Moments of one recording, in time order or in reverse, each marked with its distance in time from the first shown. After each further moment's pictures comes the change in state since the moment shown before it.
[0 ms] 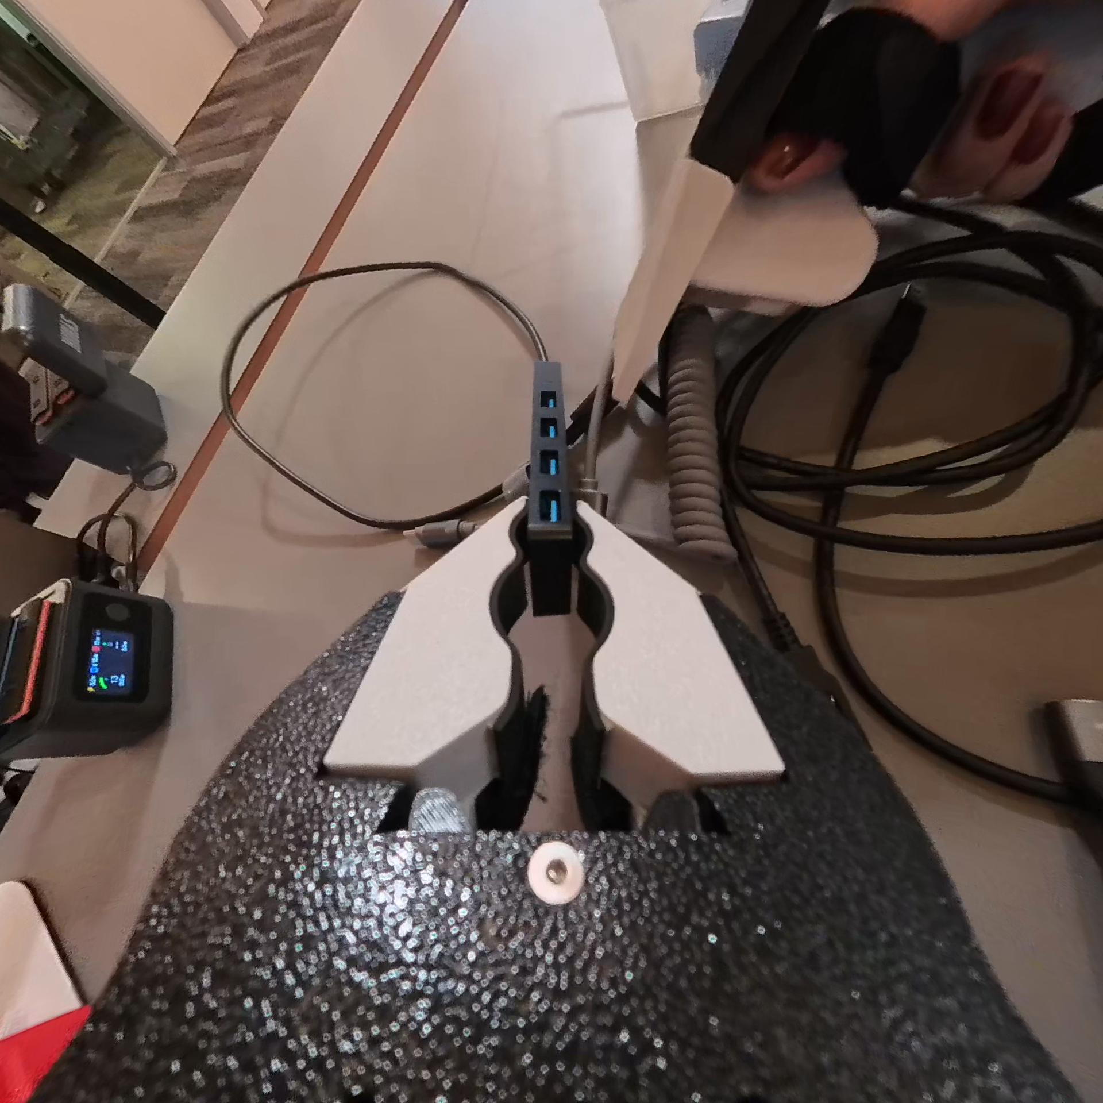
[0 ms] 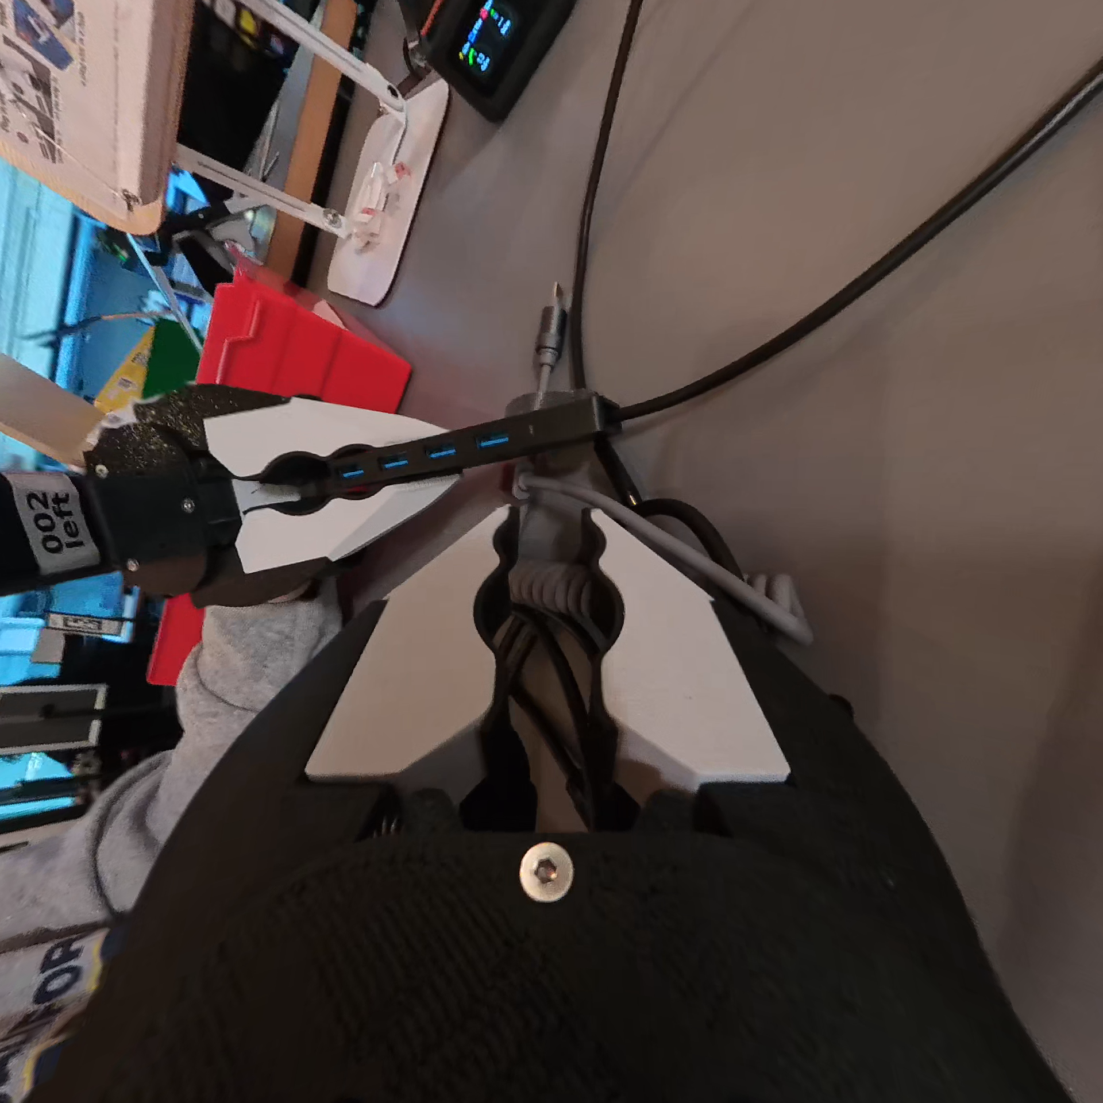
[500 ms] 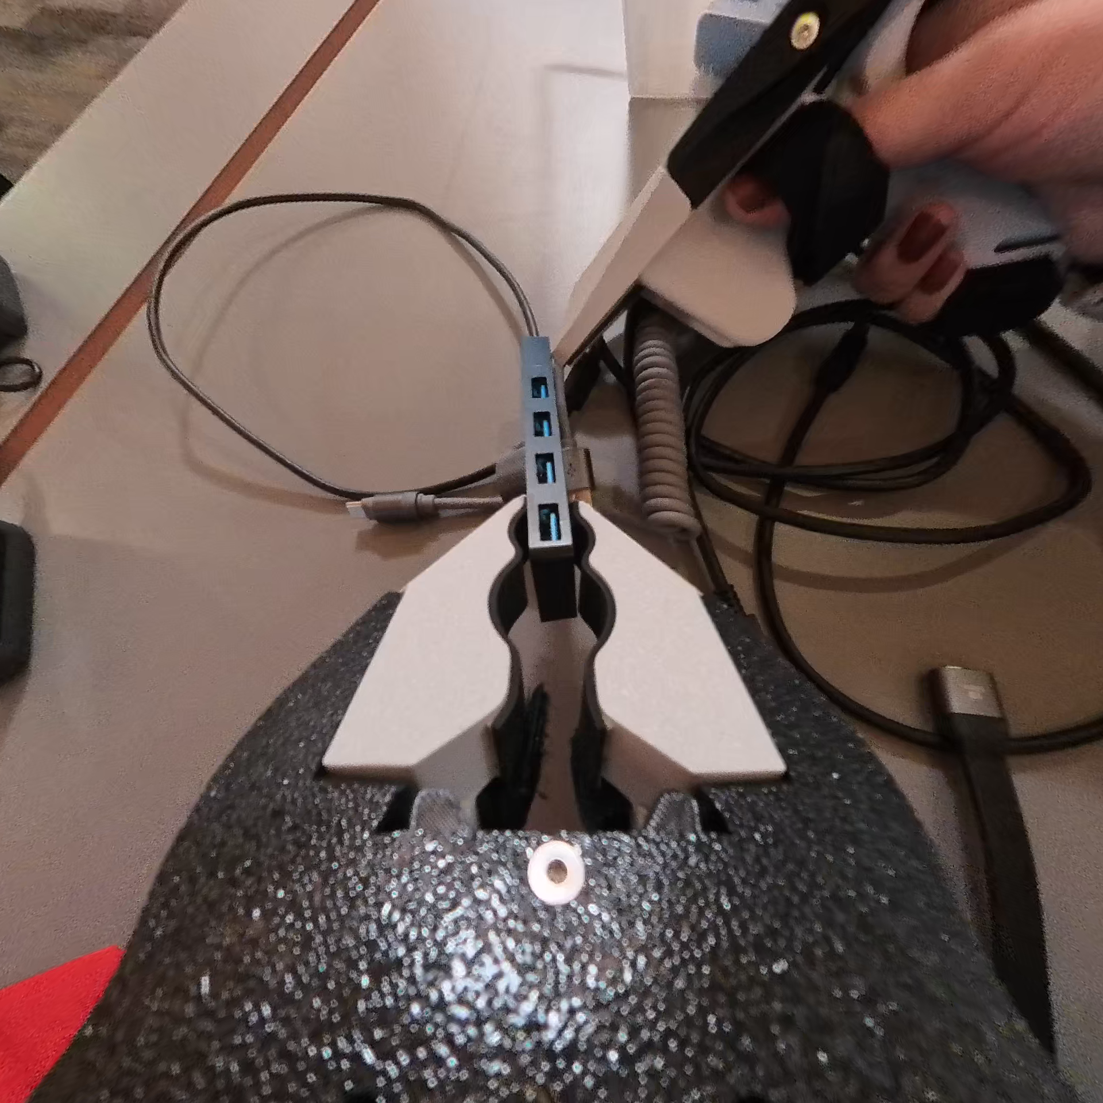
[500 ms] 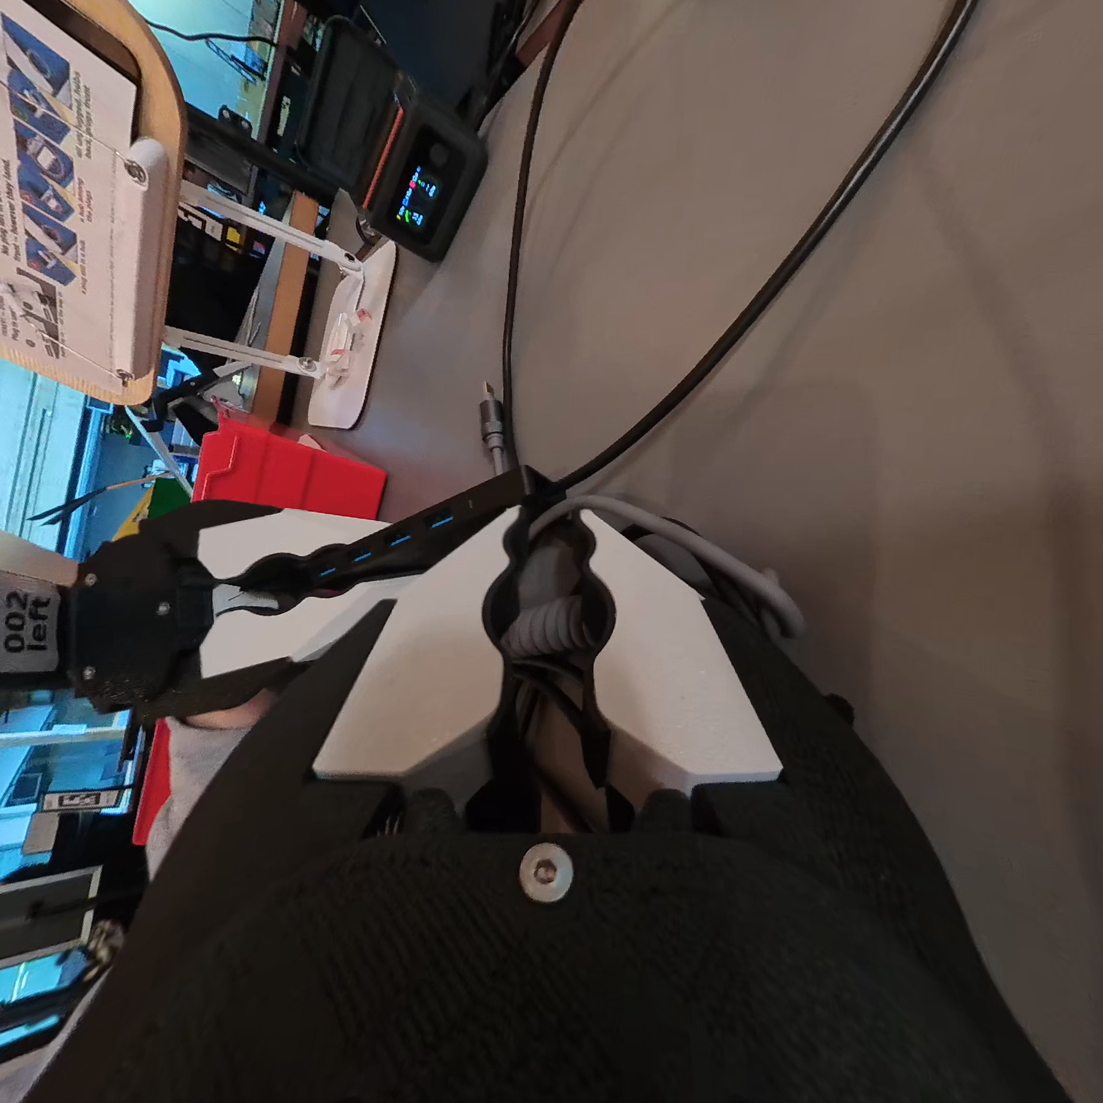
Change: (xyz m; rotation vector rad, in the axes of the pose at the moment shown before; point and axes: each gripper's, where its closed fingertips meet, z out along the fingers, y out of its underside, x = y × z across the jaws) left arm 0.006 0.010 -0.006 -0.046 0.117 -0.197; right arm 0.014 -0.017 0.006 0.191 0.089 0.140
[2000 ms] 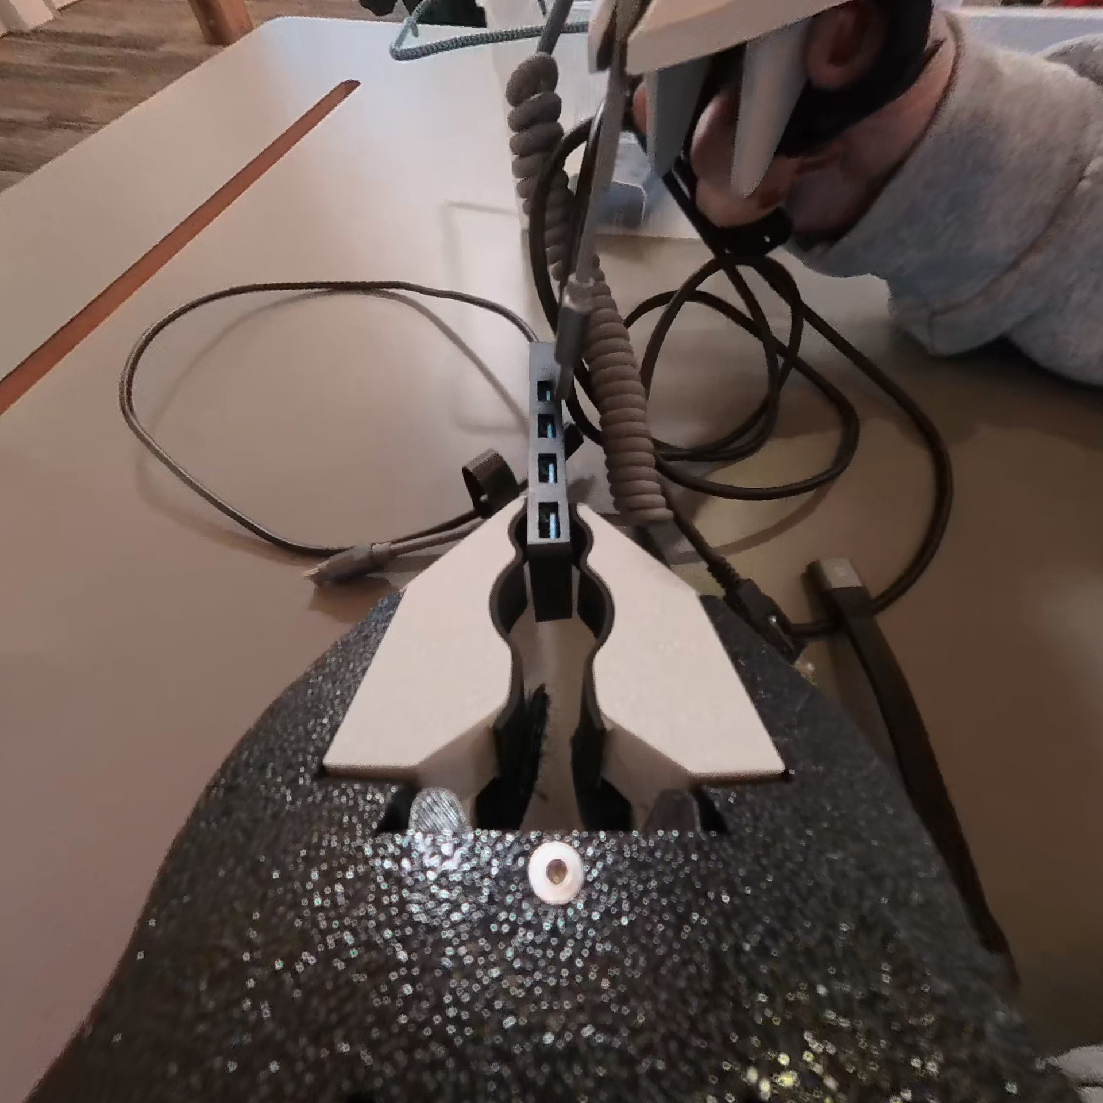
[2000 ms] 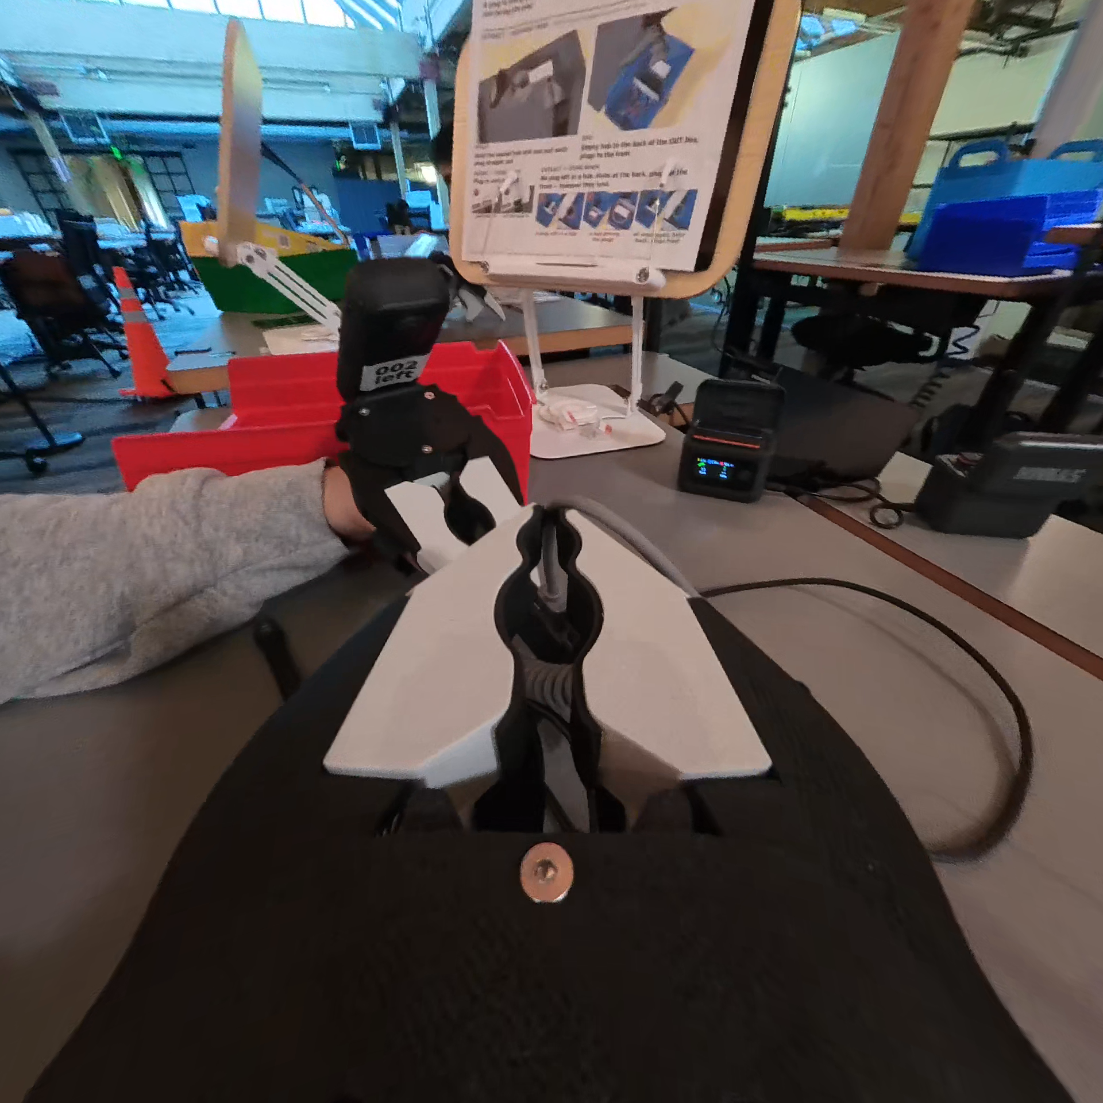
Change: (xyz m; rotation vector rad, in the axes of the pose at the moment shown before) left arm 0.019 -0.016 -0.004 0.191 0.205 -0.011; right arm -0.104 -0.016 -0.072 0.250 -0.443 -1.043
